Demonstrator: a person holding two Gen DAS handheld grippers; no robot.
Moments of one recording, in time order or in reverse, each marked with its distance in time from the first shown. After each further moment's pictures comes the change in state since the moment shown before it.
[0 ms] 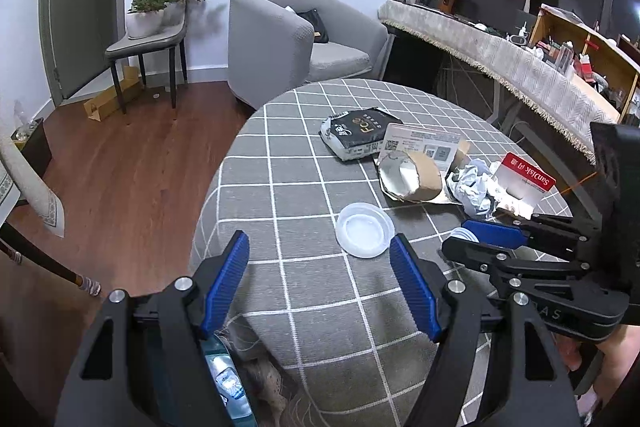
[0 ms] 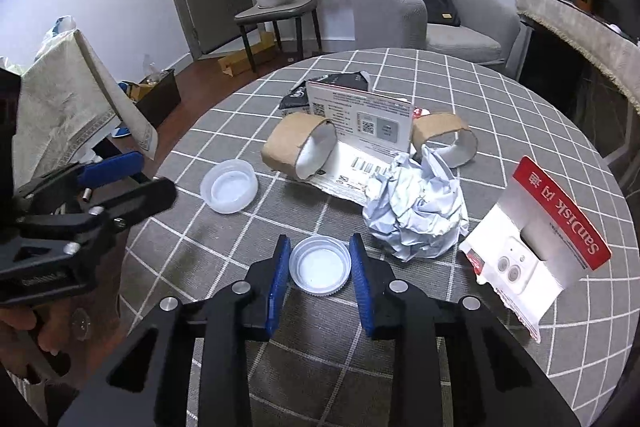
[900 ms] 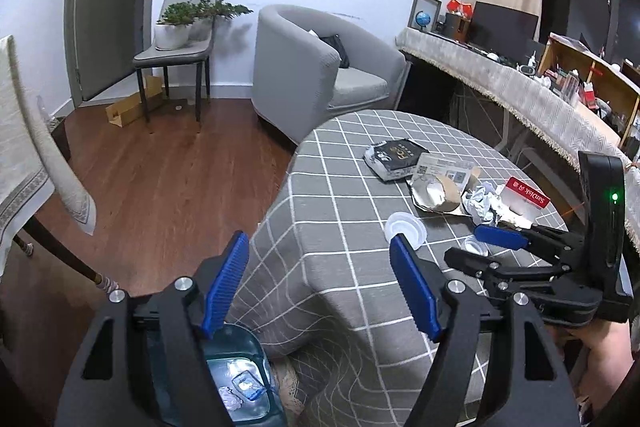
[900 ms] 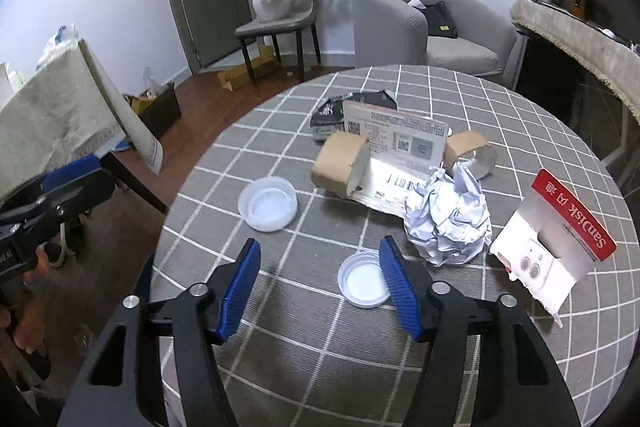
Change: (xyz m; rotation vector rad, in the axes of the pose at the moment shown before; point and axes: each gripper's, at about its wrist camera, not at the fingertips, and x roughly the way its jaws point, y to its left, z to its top) left arm -0.056 0.042 -0.006 -0.047 -0.082 0.029; right arm 0.006 0.026 0.000 0.005 -0.024 -0.024
